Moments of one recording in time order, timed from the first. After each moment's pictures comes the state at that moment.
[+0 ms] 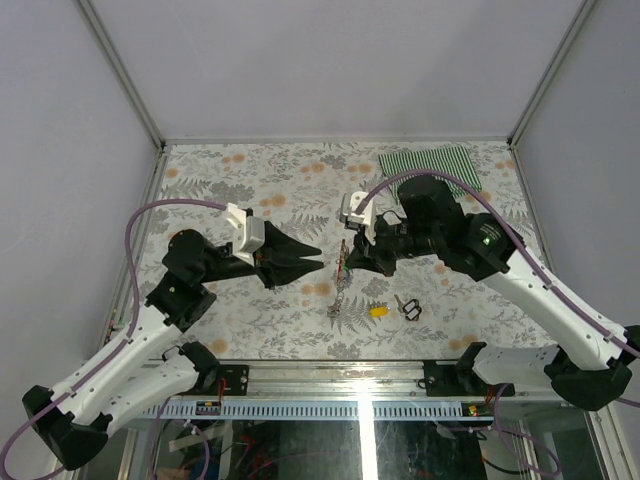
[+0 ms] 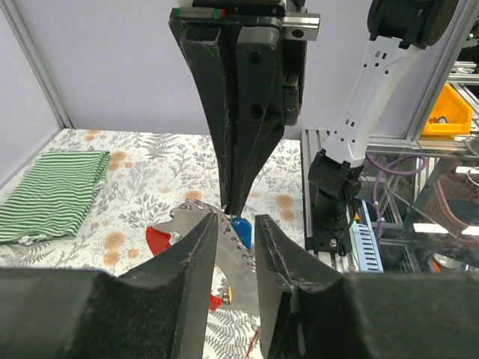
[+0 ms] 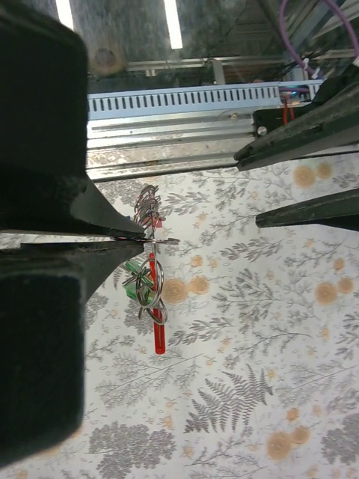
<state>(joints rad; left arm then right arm) -0.67 0.78 0.76 0.26 0.77 -0.14 0.85 1.17 1.42 -0.83 -0.51 -0.30</state>
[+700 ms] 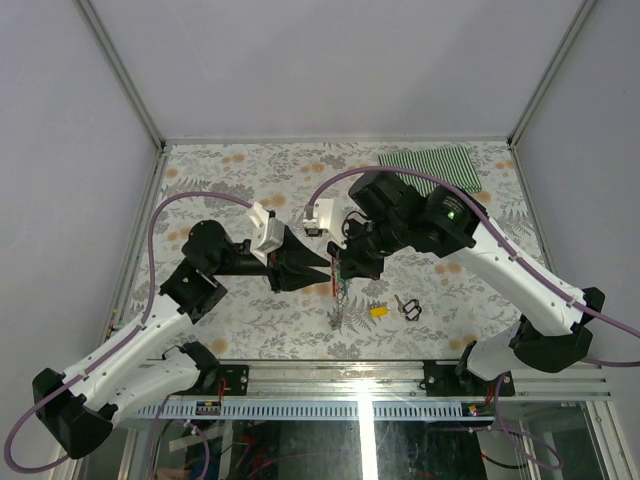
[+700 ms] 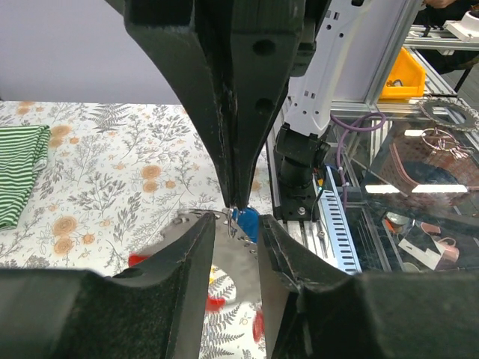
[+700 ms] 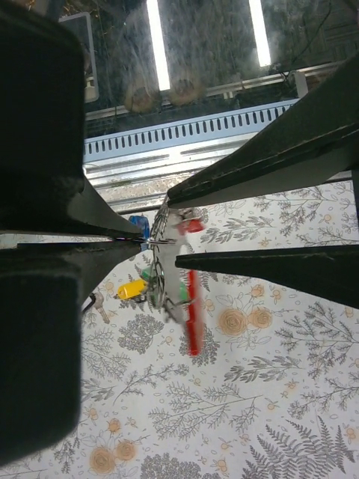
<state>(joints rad) -0.67 0.88 0.76 0.23 0.91 -0.13 1.00 1.48 1.86 -1.30 -0.34 -0.30</state>
